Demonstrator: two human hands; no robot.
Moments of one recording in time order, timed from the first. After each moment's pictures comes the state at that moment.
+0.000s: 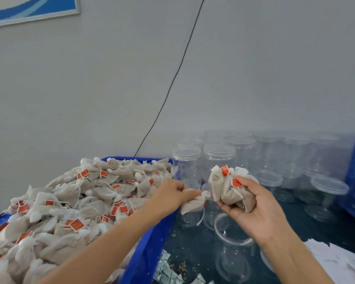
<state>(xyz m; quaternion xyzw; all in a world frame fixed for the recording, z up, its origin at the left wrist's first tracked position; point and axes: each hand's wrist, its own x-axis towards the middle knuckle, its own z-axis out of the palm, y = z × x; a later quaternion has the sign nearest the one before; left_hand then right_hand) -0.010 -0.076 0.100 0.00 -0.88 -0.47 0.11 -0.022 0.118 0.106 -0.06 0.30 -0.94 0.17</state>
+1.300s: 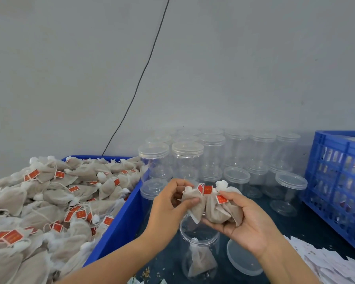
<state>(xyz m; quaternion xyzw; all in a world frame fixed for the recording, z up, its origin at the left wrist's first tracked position) -0.023 0.000 0.059 -0.12 -0.76 -0.60 0.22 -0.042 0.177 0.078 -0.01 0.37 -0.90 0.23</state>
